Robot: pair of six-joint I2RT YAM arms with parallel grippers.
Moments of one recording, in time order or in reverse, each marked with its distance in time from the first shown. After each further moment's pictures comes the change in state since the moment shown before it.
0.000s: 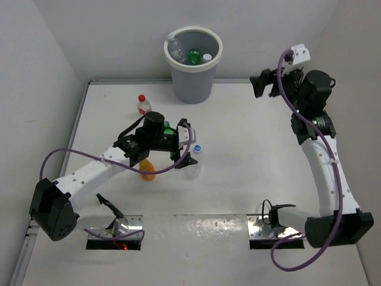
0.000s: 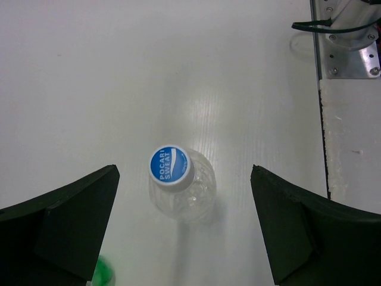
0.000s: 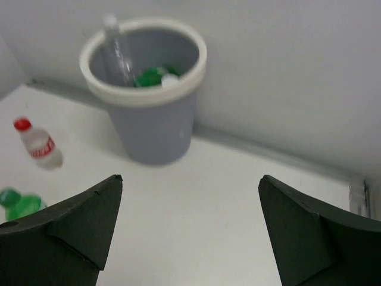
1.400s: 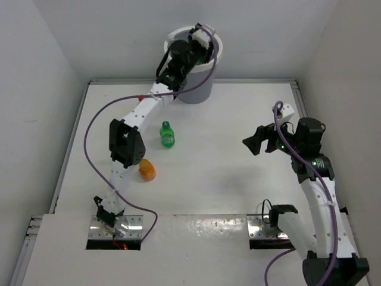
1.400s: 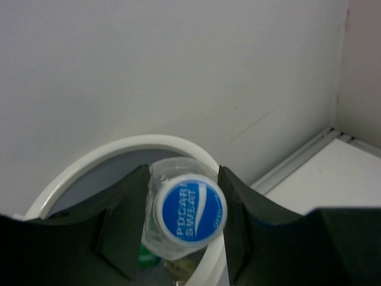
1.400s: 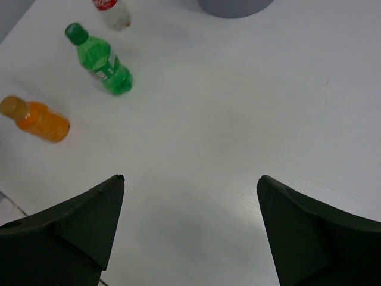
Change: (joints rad) left arm 0.133 0.987 1.356 0.357 -0.607 -0.249; right arm -0.112 -0.409 -0.508 -0.359 -0.301 0.037
